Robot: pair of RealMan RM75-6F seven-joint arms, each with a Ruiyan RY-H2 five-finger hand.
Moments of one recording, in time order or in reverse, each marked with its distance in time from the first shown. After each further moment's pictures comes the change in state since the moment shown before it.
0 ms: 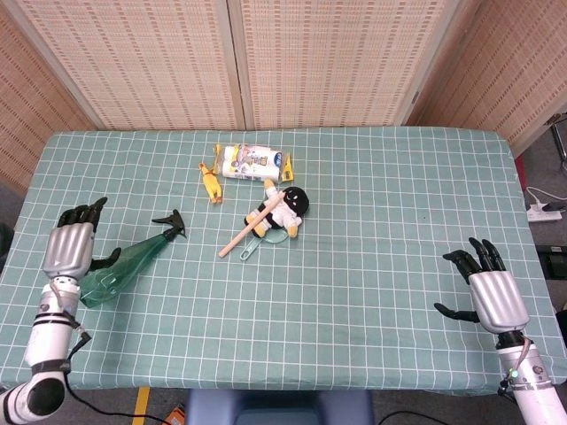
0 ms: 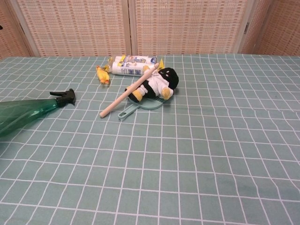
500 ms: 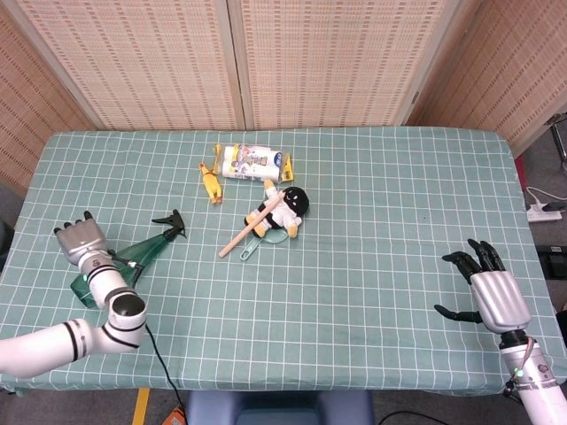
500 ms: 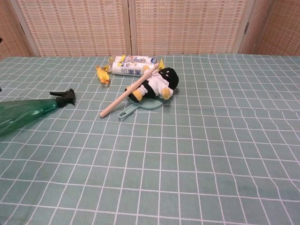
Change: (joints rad) left arm -0.391 -0.332 -0.193 0.405 -0.891 0.275 0.643; right arm 0.010 0.032 -0.008 0.003 -0.010 -0.035 0.094
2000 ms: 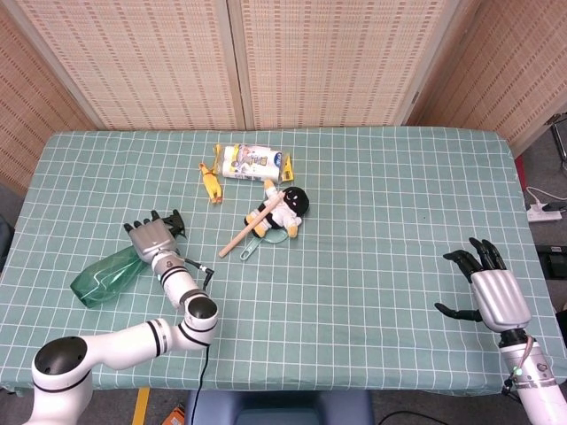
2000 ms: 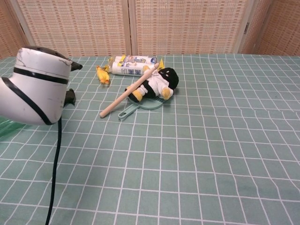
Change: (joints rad) left arm -0.147 -0.384 -0.128 0.293 0.150 0.019 0.025; right arm -0.001 -0.010 0.006 0.001 0.016 0.011 -0.023
